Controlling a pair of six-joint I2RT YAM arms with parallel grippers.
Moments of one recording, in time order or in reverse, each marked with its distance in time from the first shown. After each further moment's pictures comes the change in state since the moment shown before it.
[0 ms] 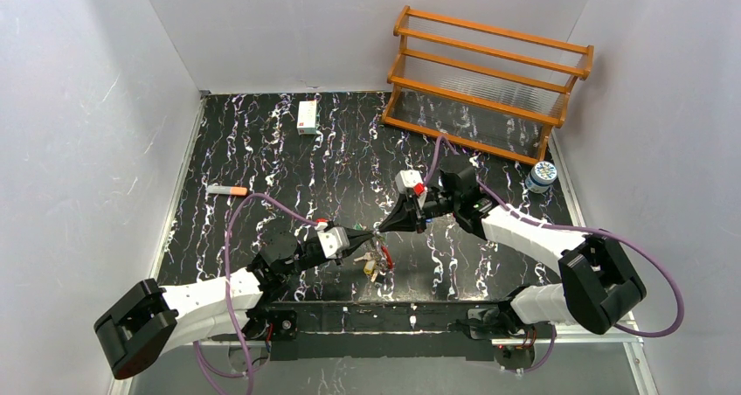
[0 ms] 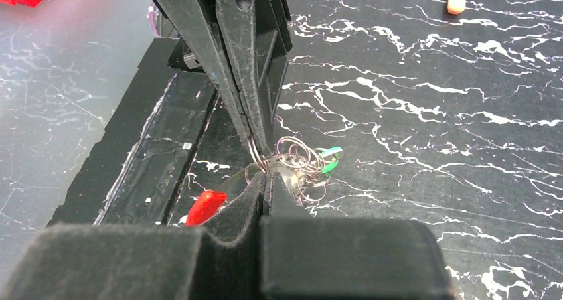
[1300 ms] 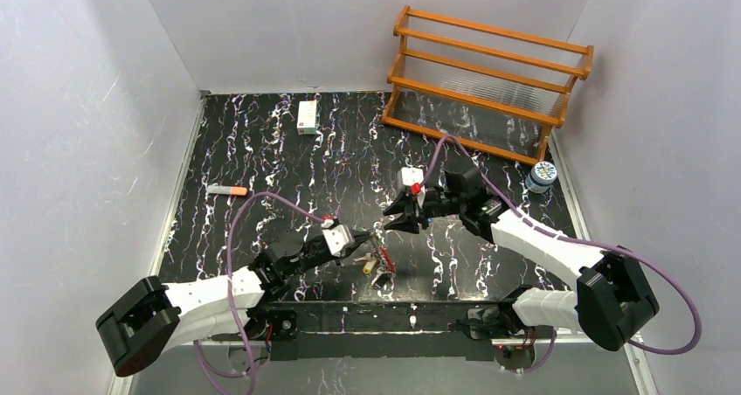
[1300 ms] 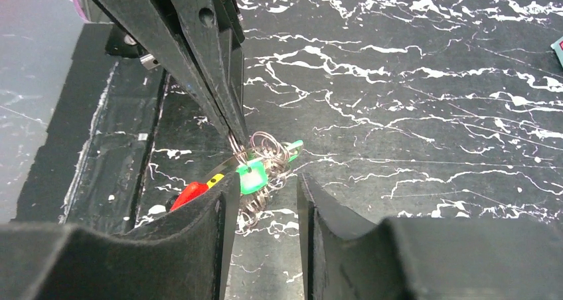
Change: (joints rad) left arm 0.000 0.031 0.014 -0.100 -0.066 0.005; right arm 0.027 -0.100 0.019 -0.173 0.248 -0.060
